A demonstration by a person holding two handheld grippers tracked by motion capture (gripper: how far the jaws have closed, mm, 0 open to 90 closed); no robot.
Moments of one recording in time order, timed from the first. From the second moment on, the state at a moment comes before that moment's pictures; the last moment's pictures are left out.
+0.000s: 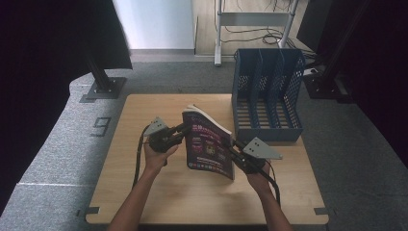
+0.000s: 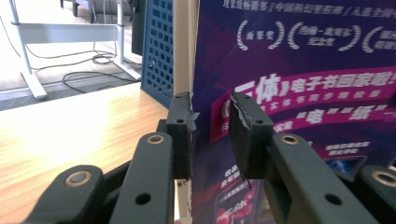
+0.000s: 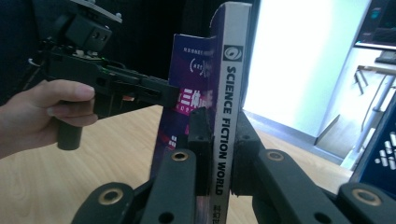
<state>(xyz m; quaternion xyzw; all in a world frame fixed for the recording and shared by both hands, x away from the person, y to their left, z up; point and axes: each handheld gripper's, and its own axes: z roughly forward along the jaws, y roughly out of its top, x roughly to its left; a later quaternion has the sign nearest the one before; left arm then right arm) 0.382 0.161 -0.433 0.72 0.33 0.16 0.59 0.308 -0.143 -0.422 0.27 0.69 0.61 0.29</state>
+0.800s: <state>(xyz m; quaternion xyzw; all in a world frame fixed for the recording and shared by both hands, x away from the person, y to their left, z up) 0.389 0.156 -0.434 0.72 0.32 0.14 0.59 0.298 -0.153 -0.430 0.26 0.69 0.61 0.29</state>
